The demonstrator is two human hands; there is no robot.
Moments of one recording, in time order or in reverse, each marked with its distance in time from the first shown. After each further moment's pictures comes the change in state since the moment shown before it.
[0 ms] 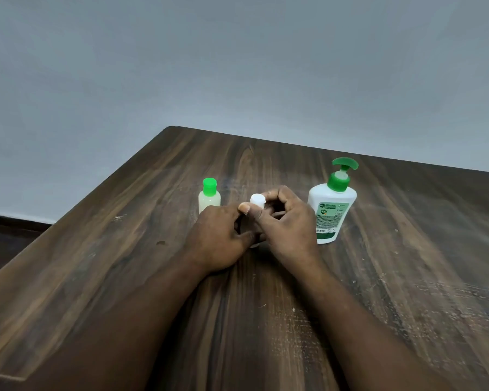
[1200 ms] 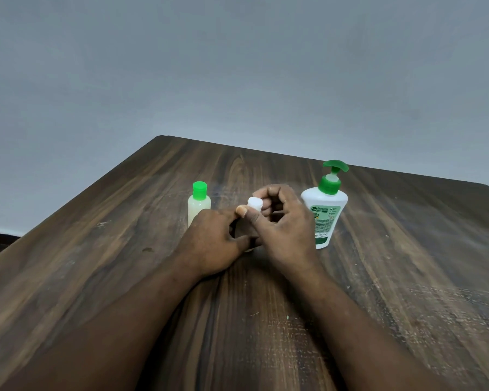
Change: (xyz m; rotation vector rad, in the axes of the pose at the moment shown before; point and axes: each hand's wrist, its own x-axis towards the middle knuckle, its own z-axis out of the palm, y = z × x) left_hand 0.004 0.008 0.002 -0.005 -0.011 0.038; right_hand -0.001 0.000 -0.006 0.021 0.078 -0.125
